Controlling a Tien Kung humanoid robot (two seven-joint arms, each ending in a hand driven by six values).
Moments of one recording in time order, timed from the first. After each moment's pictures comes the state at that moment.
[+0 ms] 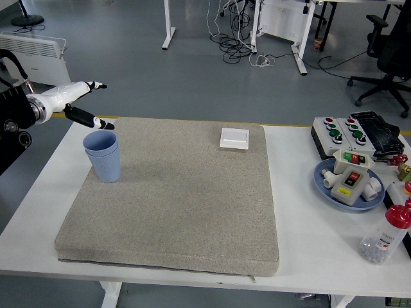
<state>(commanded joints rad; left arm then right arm) -1.10 0.59 -0.71 -0.79 1.52 -0.19 -0.04 0.09 -0.14 1.12 0.18 -0.58 -0.12 -0.25</state>
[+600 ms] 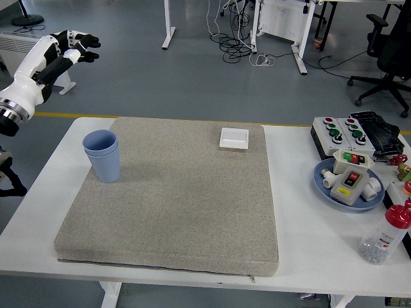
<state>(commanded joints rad) -0.62 0.55 -1.32 -1.34 0.87 -0.02 0.03 0.08 -0.14 1.14 0.18 -0.59 -0.12 -0.25</state>
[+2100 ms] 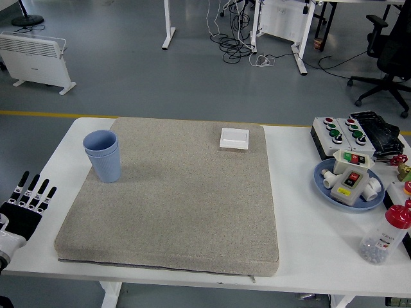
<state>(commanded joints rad) -0.08 0.27 -1.61 -1.20 0.05 -0.20 0.01 0.06 -0.13 1.16 0.18 -0.59 -0.12 -0.25</state>
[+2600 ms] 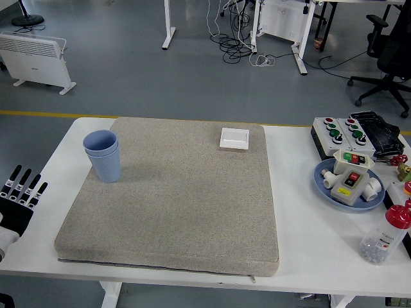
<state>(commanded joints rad) -0.09 0.25 -1.67 -1.20 0.21 -0.17 -0.02 0.07 -0.14 1.16 0.18 -0.59 -0.12 -0.25</state>
